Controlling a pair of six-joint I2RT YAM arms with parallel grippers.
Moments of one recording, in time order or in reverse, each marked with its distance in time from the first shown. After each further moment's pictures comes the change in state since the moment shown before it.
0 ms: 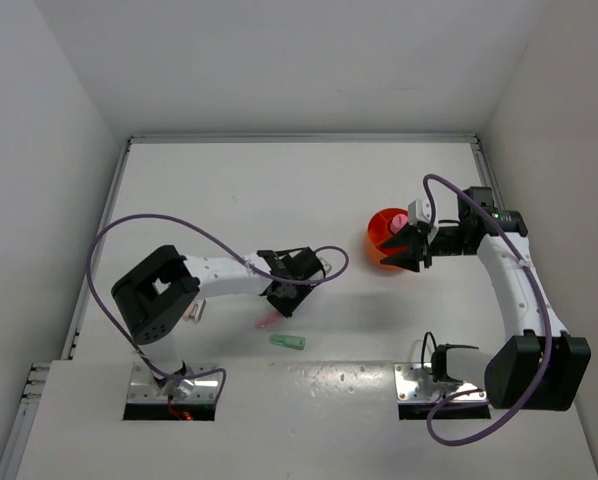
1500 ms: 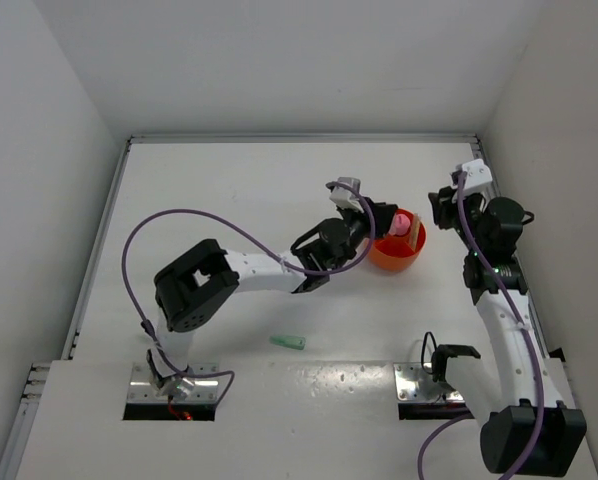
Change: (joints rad) left arm -0.079 0.203 0.237 1.396 -0.322 -0.370; right arm -0.018 -0.340 -0.327 1.179 0.947 1.225
